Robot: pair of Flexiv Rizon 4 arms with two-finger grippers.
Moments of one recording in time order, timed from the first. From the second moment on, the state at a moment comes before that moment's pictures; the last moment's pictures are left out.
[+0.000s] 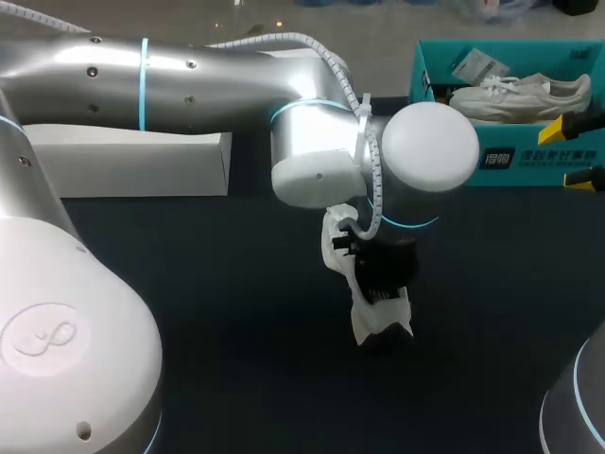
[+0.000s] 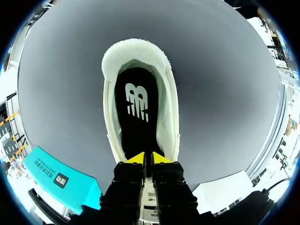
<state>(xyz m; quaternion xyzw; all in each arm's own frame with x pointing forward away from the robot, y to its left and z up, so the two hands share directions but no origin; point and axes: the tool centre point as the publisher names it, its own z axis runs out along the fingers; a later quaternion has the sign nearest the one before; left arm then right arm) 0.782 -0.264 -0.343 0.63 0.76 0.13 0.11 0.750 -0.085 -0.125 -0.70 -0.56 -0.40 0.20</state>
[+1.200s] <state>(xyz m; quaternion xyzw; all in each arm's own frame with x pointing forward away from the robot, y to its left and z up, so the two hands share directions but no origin) 0.792 -0.247 -0.325 0.59 0.79 0.16 0.10 0.750 -0.085 -0.125 -0.70 -0.56 -0.40 0.20</state>
